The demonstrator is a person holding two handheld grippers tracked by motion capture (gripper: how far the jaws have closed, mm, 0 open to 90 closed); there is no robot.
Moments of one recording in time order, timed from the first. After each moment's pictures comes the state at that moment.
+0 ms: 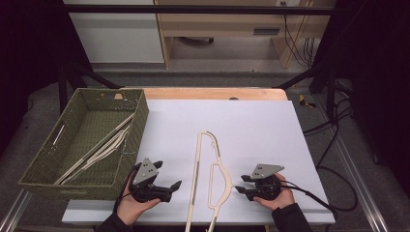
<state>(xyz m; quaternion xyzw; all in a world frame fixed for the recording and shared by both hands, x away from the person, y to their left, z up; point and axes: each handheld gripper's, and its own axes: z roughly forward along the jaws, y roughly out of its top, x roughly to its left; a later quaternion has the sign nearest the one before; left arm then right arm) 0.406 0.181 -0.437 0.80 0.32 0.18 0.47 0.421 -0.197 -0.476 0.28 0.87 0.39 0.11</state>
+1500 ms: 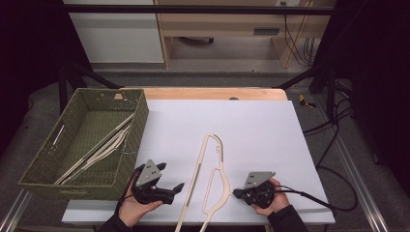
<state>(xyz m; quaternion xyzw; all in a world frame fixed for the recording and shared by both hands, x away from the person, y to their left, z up) 0.402 0.173 -0.438 0.81 0.31 0.17 0.47 0.406 -0.181 -0.480 0.24 0.89 0.37 0.08</state>
